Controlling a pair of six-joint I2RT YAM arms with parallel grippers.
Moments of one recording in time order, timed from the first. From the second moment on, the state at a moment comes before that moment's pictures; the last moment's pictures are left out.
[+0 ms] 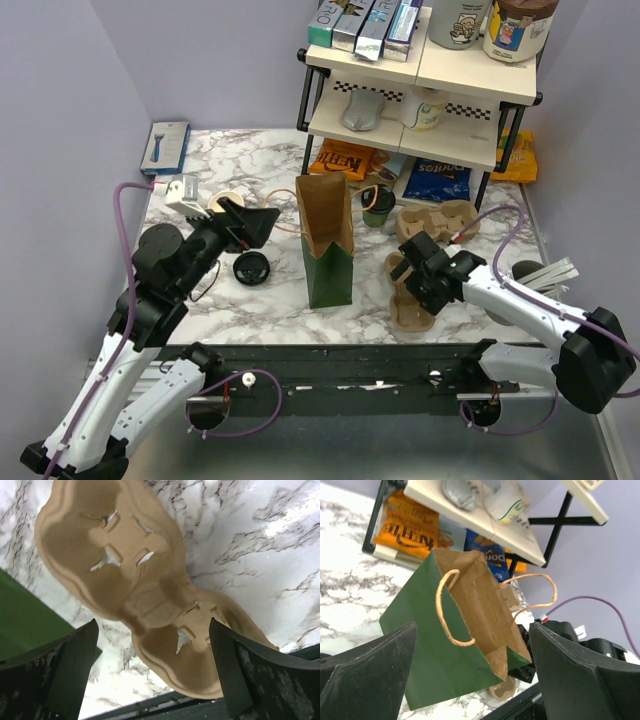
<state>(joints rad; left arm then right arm) -0.50 0.66 0.96 -0.36 0.02 -0.69 0.66 1.16 0.72 -0.77 0.30 1.37</state>
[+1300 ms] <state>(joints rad) -0.50 0.62 0.95 -0.38 -0.07 -0.65 0.66 1.34 0.76 -0.78 0.41 1.44</state>
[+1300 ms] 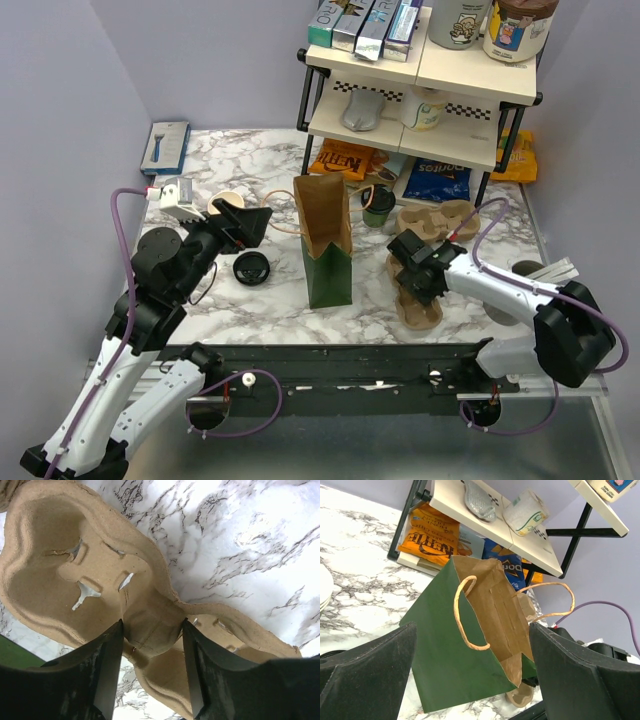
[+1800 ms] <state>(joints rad) -0.50 0.62 0.95 -0.39 -0.08 -0.65 0.65 1.26 0.71 -0.78 0.42 1.49</state>
